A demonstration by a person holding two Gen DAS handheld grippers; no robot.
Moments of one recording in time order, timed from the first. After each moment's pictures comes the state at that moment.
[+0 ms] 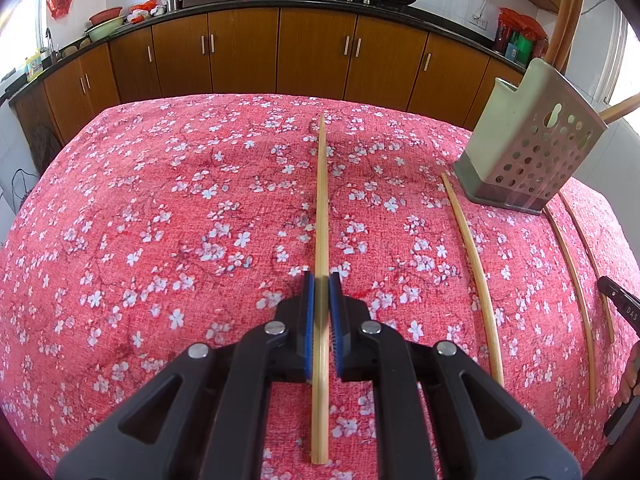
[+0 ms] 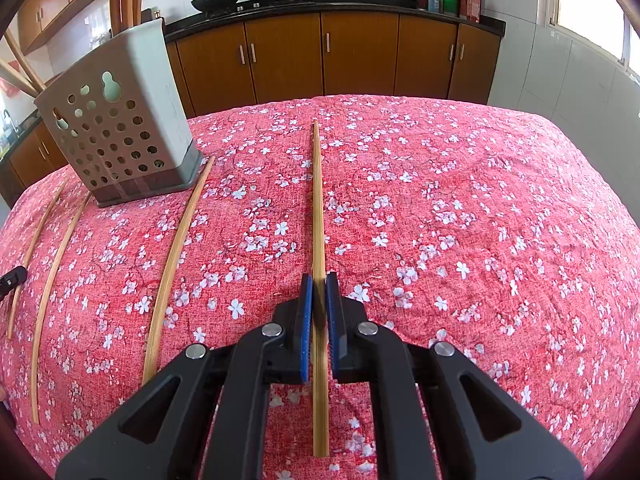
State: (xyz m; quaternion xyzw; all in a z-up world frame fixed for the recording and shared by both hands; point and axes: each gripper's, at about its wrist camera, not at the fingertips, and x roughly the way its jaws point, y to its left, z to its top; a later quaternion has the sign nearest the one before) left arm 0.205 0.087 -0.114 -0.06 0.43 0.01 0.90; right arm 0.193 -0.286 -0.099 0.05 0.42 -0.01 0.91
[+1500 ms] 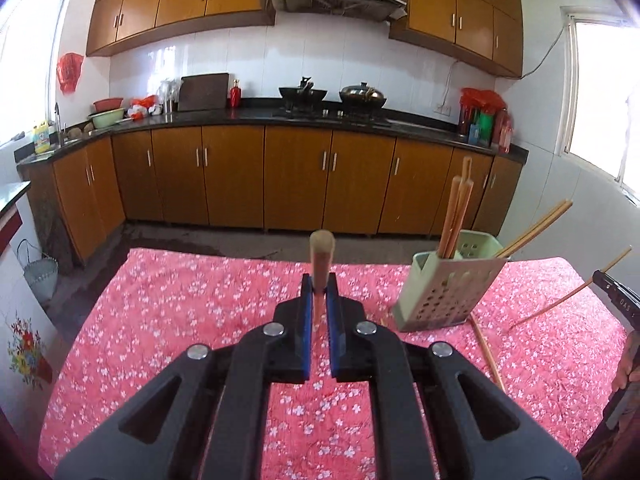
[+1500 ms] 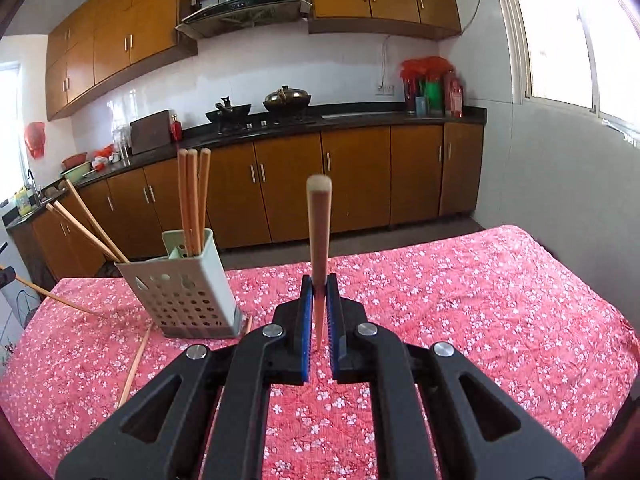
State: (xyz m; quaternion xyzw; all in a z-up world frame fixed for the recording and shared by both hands) left arm 0.155 0.083 0.054 -0.03 0.25 -0.01 0.97; right arm 0.147 -0.299 0.042 0.07 0.23 -0.01 0.97
